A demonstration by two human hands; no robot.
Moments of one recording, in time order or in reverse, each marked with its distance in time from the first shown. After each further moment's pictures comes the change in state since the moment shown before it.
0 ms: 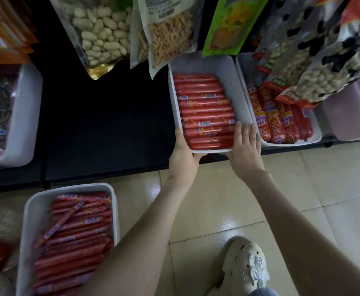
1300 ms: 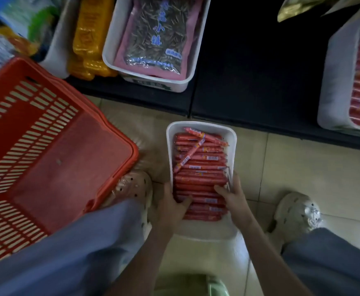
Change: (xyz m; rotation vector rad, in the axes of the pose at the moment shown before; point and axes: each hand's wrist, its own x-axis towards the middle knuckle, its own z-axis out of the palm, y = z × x) left_hand -0.242 -0.197 -0.241 -0.173 0.111 -0.709; right_hand -0.231 -0.259 0.105 1.373 -0.623 0.307
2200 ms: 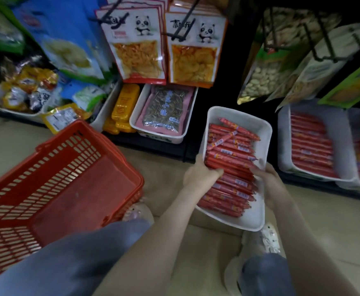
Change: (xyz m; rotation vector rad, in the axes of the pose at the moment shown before) left_hand -0.041 0.220 -0.009 0.208 -0.062 0.263; right_hand -0.012 -0.191 -0.078 0.192 -0.094 -0.174
